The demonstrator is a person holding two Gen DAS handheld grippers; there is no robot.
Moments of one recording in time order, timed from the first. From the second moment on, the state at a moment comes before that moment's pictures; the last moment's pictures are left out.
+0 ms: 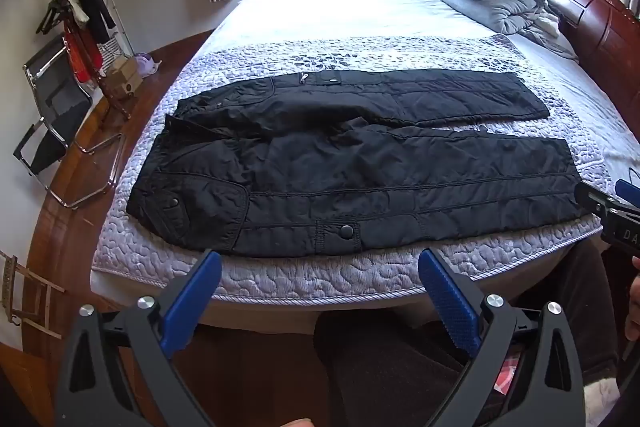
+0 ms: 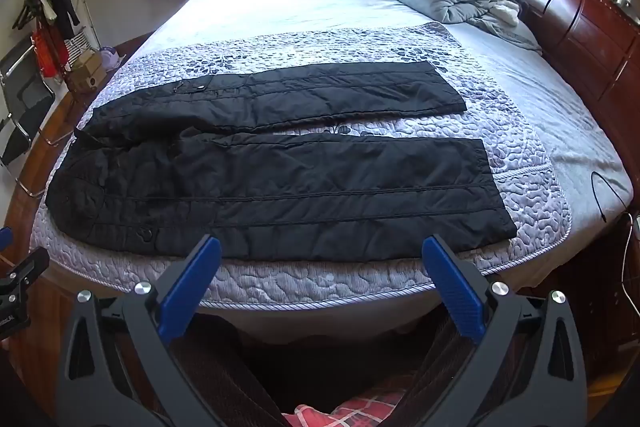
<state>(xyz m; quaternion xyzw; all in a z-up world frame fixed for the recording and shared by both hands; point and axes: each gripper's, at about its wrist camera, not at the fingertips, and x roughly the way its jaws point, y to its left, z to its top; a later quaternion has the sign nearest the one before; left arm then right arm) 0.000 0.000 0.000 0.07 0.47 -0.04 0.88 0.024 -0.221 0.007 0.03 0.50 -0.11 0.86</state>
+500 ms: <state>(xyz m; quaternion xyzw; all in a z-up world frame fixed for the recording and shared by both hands) 0.002 0.000 0.001 0.07 0.47 -0.04 0.88 0.023 -0.221 0.007 0.03 0.50 -0.11 0.86</state>
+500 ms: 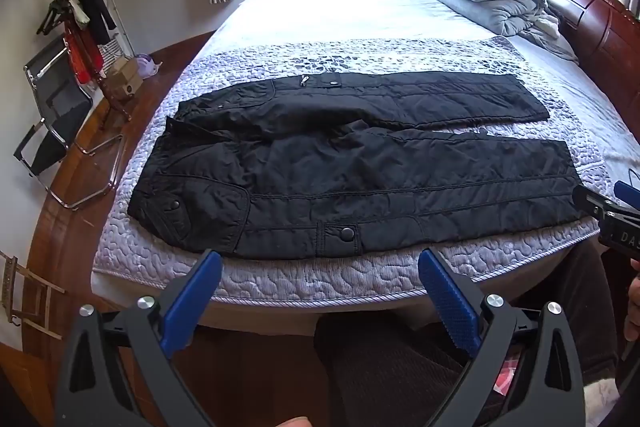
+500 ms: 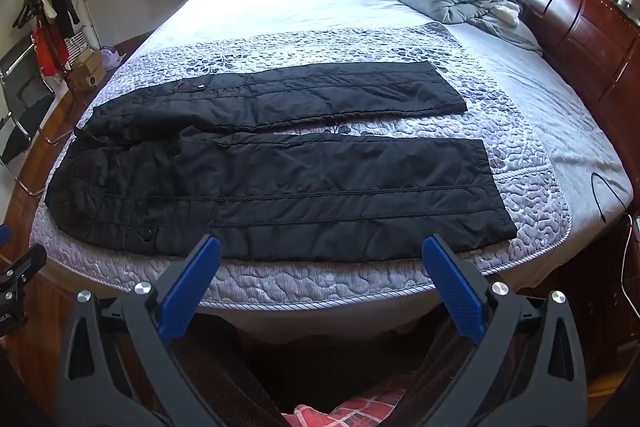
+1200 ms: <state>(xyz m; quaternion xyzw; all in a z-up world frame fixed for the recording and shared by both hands) 0.003 0.000 0.007 0.07 0.47 -0.04 0.88 0.026 -0.221 0.009 0.02 0.50 -0.11 0.86</state>
